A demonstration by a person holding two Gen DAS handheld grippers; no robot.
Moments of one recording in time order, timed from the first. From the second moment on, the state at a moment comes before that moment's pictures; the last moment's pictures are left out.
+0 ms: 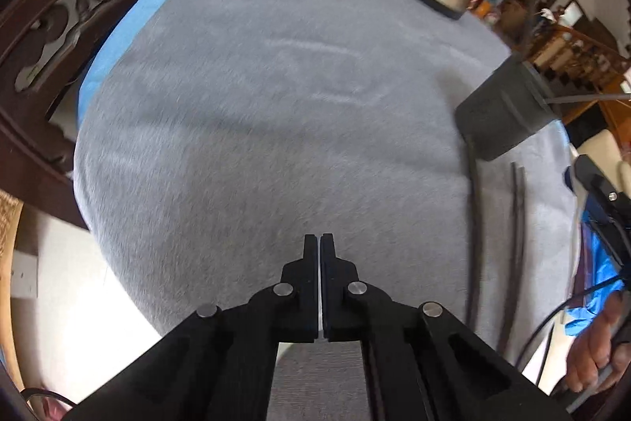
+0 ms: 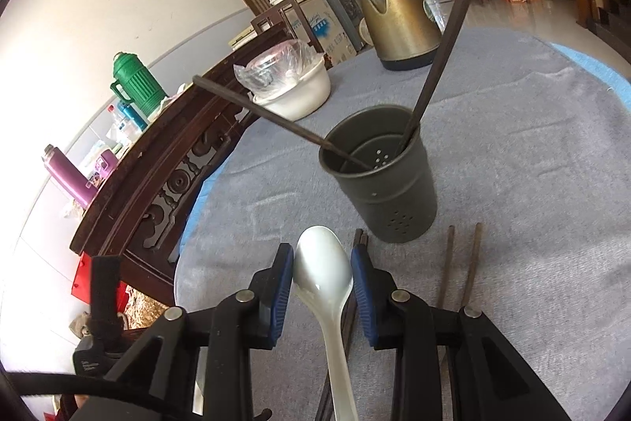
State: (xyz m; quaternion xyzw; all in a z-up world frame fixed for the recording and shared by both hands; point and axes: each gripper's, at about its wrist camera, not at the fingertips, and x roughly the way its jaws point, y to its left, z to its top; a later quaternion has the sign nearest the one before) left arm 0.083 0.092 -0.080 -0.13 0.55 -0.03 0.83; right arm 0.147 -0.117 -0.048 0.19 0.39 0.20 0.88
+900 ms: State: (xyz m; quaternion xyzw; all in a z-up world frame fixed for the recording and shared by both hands) left arm 0.050 0.075 -0.101 0.04 0.56 -0.09 0.82; right arm 0.143 -0.129 -0.077 0.18 0.42 0.17 0.87
